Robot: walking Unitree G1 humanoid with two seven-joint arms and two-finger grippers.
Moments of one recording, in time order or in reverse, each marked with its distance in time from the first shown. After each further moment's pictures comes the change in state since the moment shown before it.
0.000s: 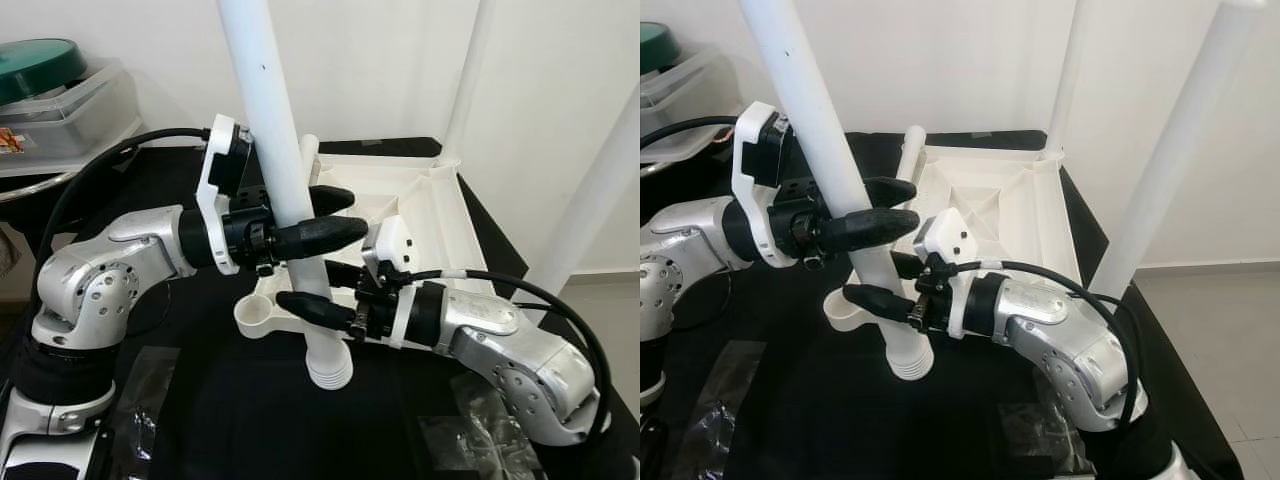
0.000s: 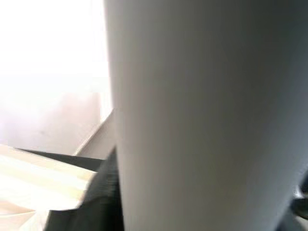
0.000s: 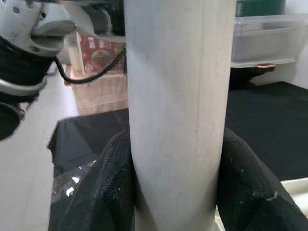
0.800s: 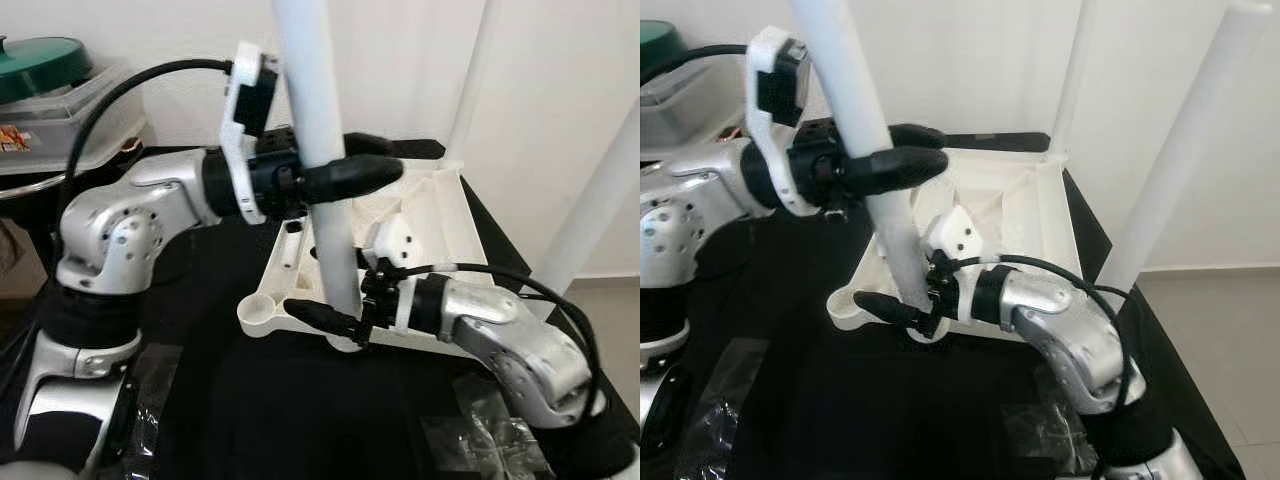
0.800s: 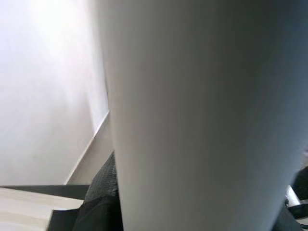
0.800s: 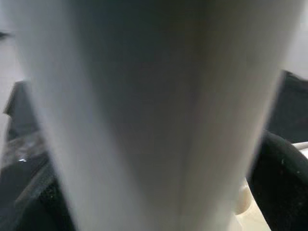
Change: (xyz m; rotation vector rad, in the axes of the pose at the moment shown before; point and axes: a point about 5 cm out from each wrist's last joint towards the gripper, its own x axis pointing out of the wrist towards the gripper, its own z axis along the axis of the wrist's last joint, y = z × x) left arm 0.036 0.009 0.027 0.078 -0.007 -0.131; right arm -0.001 -0.028 -0.019 -0.101 0.147 -0.101
